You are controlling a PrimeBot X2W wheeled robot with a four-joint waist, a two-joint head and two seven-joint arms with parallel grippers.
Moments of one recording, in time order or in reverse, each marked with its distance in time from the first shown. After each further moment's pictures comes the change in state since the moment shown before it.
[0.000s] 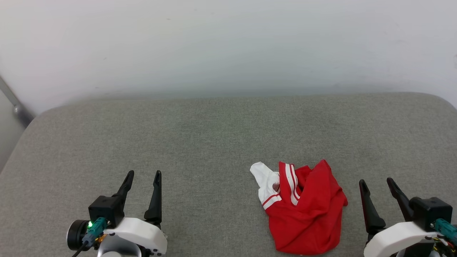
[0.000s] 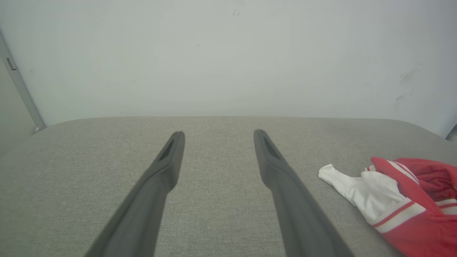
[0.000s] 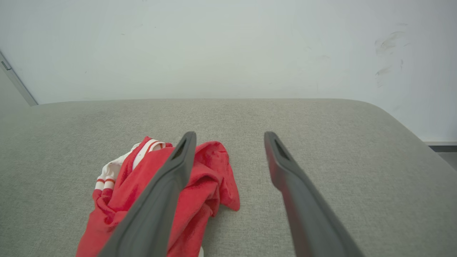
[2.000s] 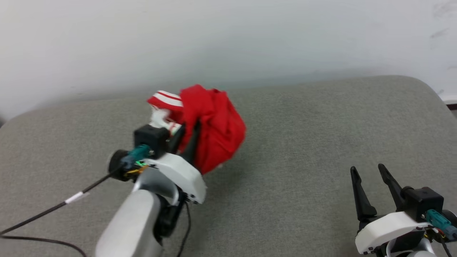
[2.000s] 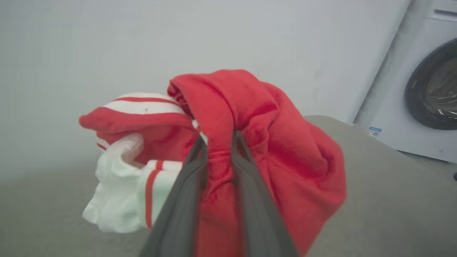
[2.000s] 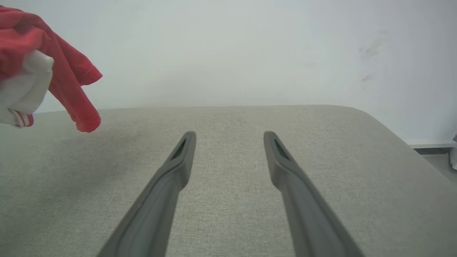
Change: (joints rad) left arm -0.300 -0.080 -0.046 0.013 0.034 -0.128 0.257; right arm -0.067 0.000 0.041 0.048 -0.010 0.000 -0.064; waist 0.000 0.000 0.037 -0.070
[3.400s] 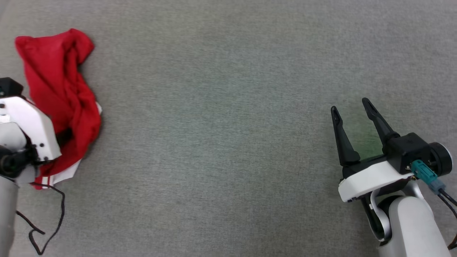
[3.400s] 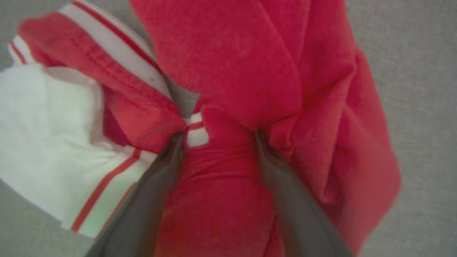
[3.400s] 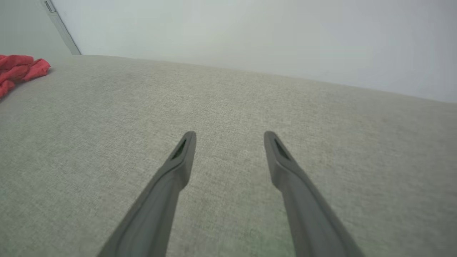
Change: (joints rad) left arm -0.271 0.328 0.264 0.441 -0.222 -0.155 0.726; right arm -0.252 0.000 0.098 -0.008 -0.088 0.000 -0.028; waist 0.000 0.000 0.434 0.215
